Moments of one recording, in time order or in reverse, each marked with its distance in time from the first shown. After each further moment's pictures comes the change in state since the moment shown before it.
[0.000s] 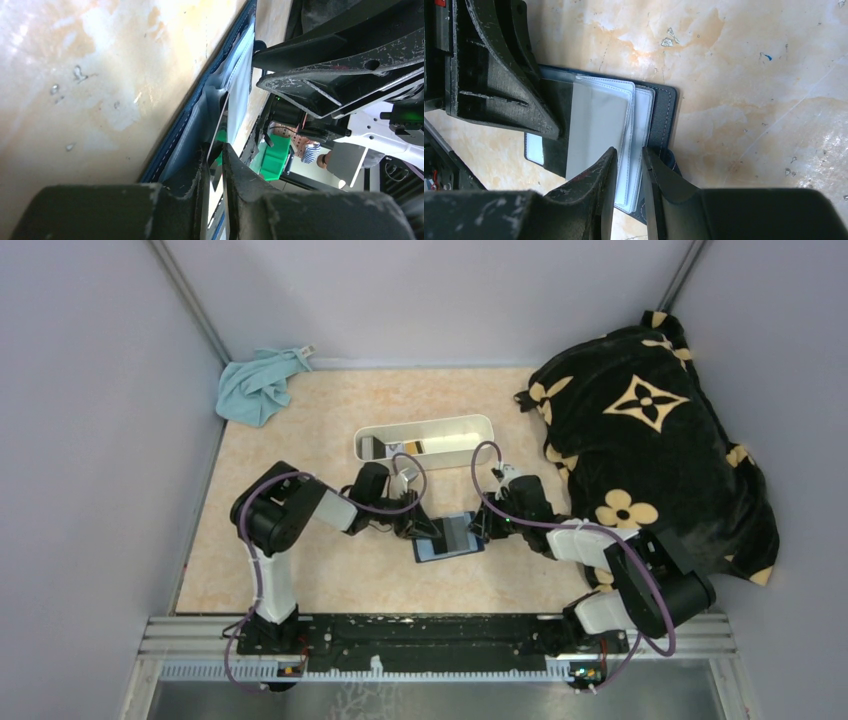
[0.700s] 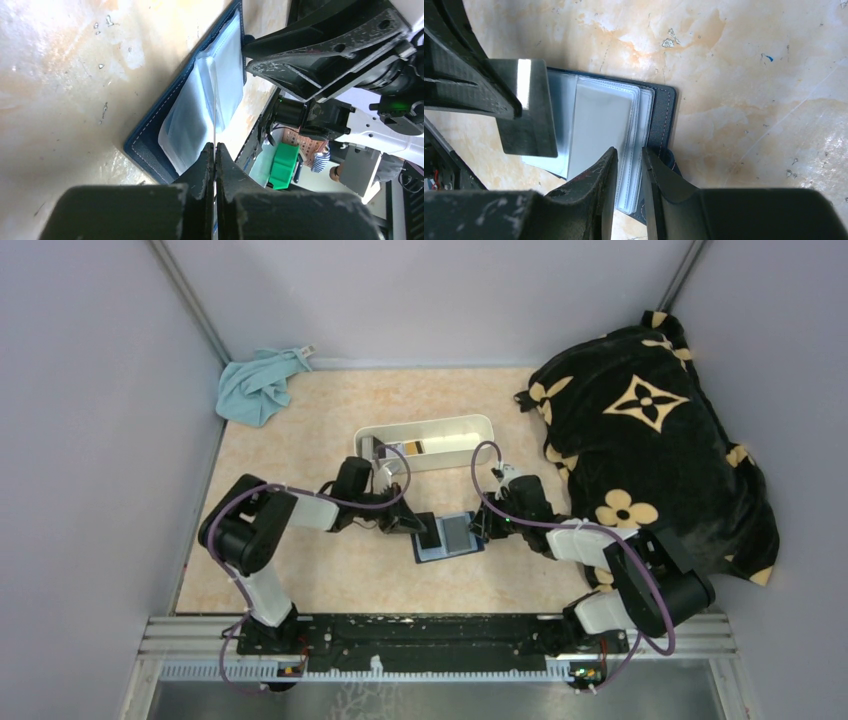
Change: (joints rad) left arm 0.066 -0.185 -0.062 -0.160 -0.035 0.094; right arm 0.000 0.005 0.000 0.006 -0.003 0.004
